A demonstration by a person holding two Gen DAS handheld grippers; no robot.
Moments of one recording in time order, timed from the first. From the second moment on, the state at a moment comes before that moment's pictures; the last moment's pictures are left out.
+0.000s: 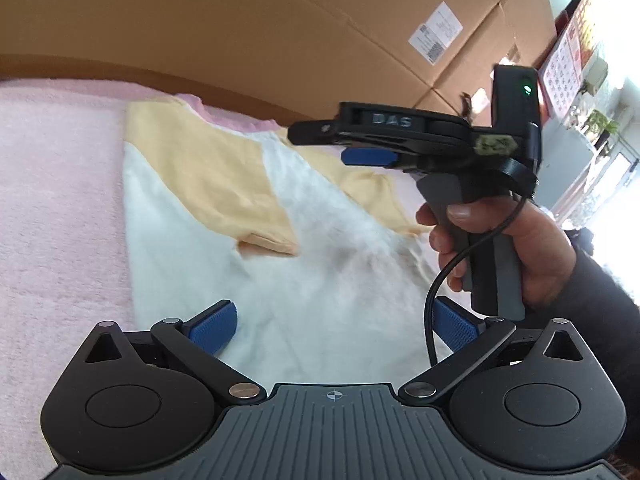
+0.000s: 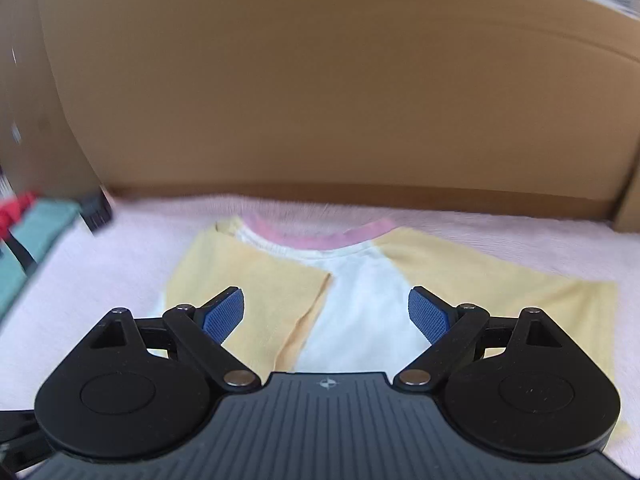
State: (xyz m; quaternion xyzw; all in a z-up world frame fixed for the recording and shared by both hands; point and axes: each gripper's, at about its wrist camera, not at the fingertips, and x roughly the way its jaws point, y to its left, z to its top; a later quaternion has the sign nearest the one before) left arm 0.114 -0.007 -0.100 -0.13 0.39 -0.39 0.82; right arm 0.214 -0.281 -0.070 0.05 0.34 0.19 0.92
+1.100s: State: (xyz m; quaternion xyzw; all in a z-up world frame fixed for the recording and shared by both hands) left arm 0.090 -0.099 -0.090 0.02 0.43 -0.11 0.90; right arm 0.203 -0.454 -0.126 0.43 0.41 0.12 0.79
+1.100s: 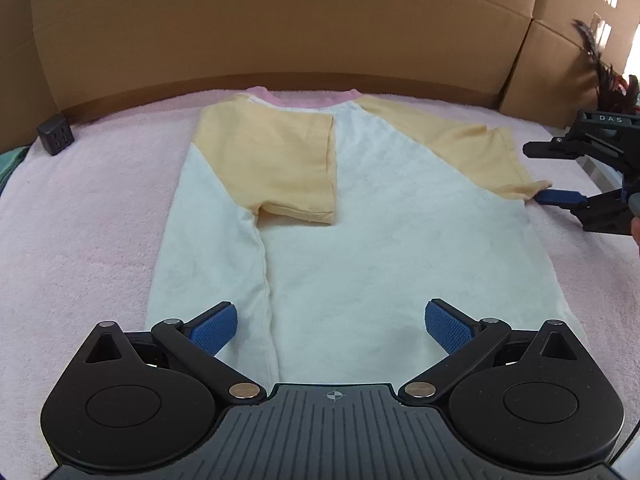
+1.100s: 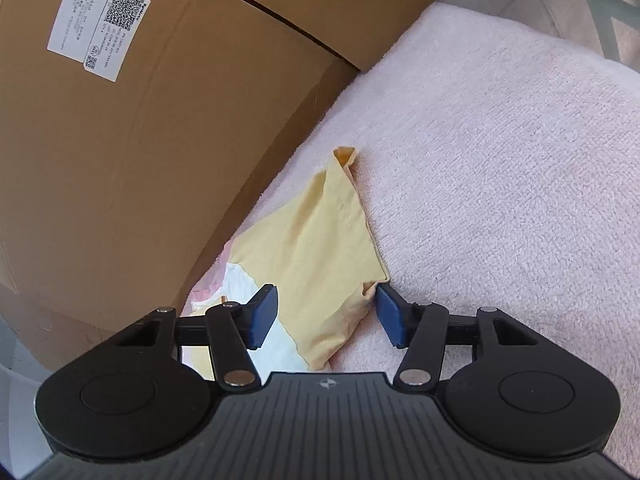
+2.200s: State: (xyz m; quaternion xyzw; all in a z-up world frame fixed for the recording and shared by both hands) left arm 0.074 -0.034 -0.085 -0.07 0.42 -0.12 0.90; right arm 0.204 -0.247 -0.062 0.01 0.39 0.20 0.90
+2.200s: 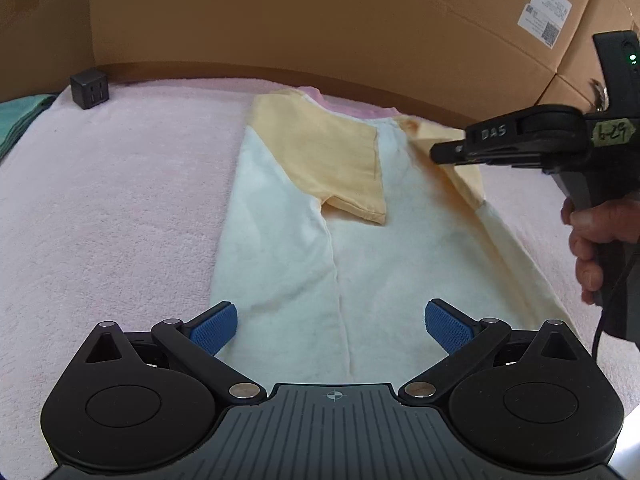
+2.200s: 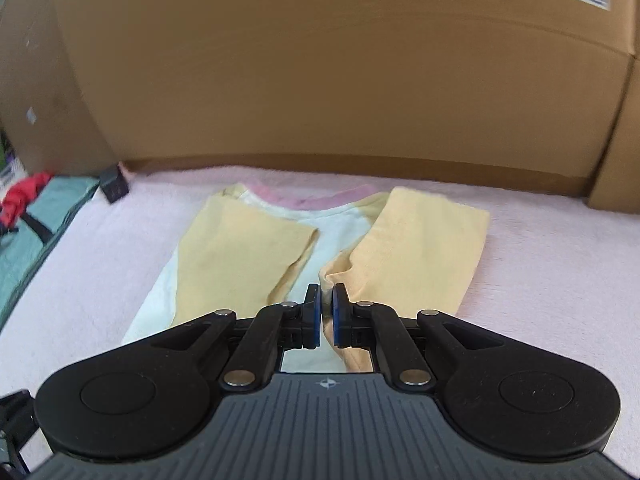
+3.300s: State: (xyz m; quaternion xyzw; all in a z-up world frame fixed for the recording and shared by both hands) left arm 0.080 -0.122 -0.075 0.01 0.46 -0.24 0.86; right arm -0.010 -0.408 -0.108 0.22 0.39 0.21 0.87
